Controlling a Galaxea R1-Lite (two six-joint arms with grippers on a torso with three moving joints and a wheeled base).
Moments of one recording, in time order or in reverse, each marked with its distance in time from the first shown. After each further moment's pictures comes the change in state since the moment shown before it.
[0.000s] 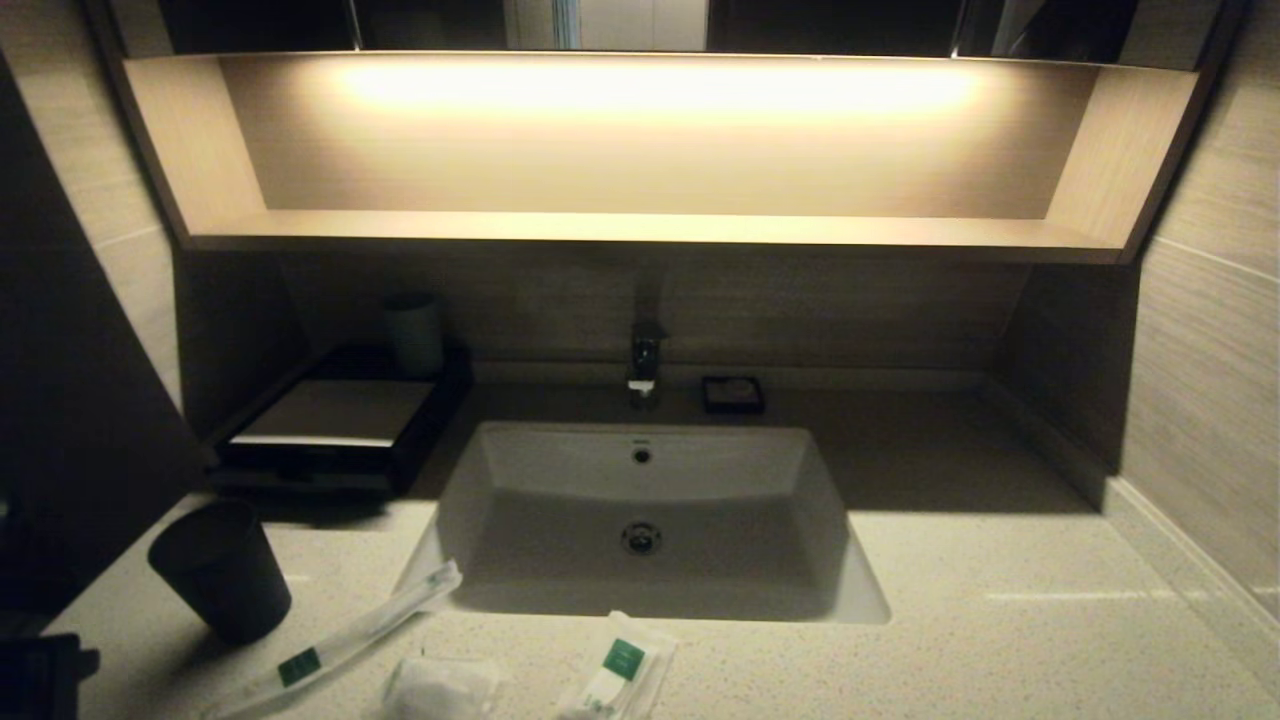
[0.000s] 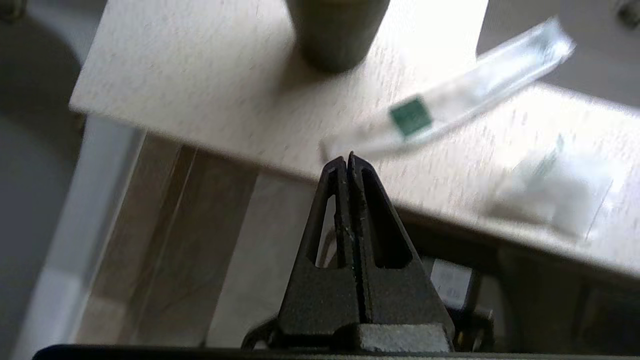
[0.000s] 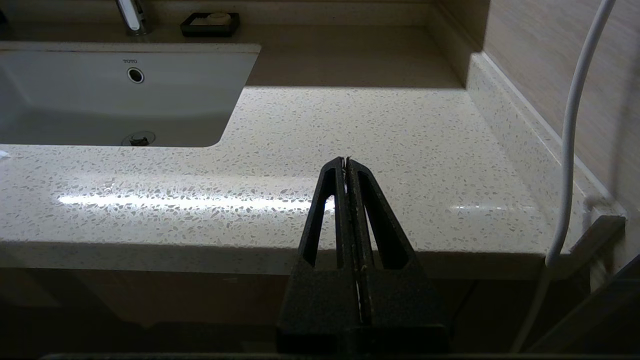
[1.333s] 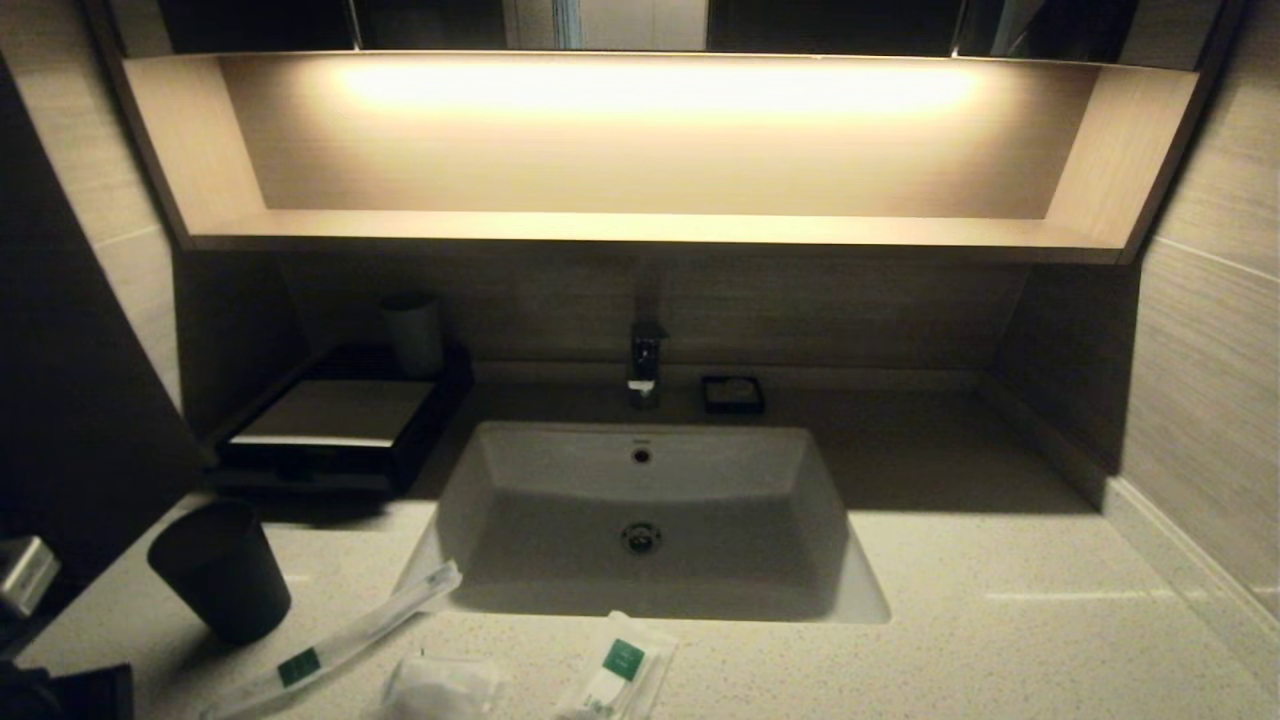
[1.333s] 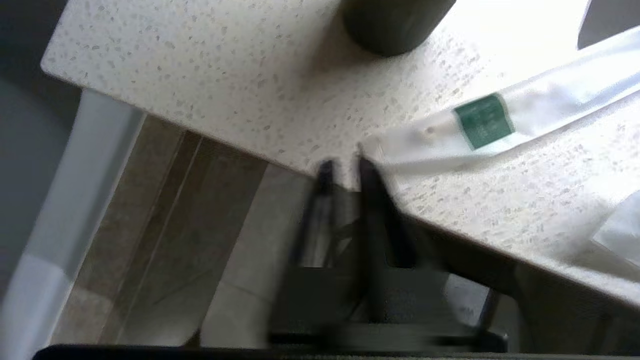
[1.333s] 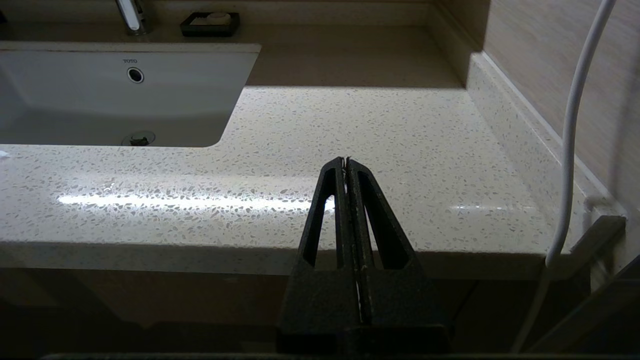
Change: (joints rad) left arm 0.118 0.116 0.279 -0.367 -0.013 0.032; right arm 0.000 0.000 0.000 0.000 0.001 0.000
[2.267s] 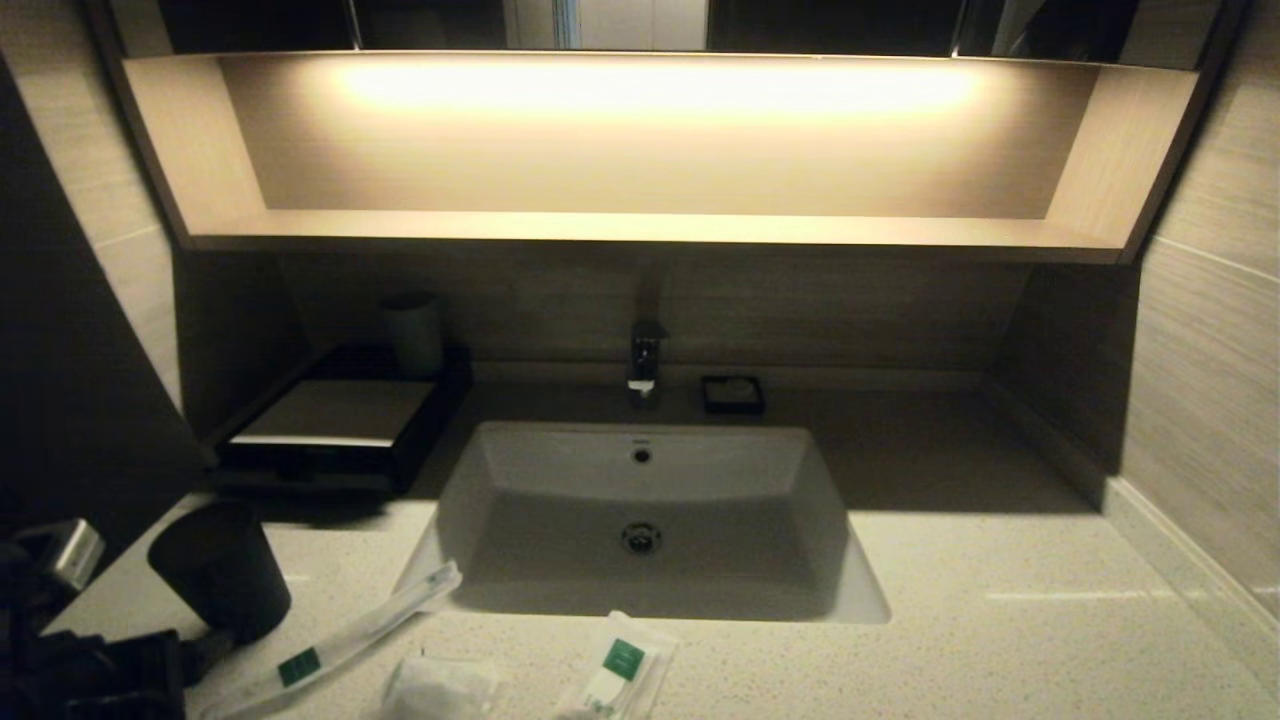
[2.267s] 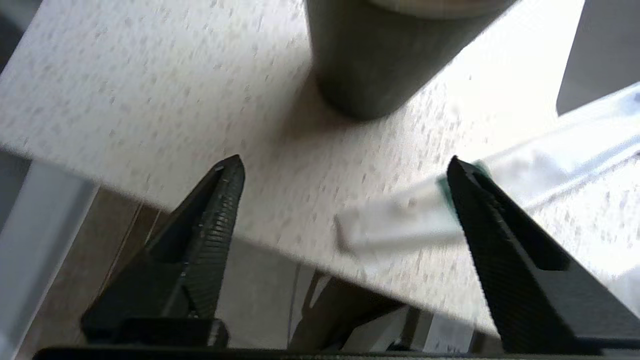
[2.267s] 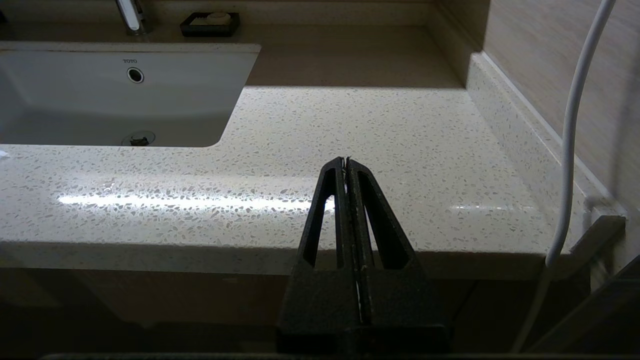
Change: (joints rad) left arm 0.020 0.191 0.113 -0.387 -0.055 -0.001; right arm 0.000 0.000 0.000 0.000 0.000 0.000
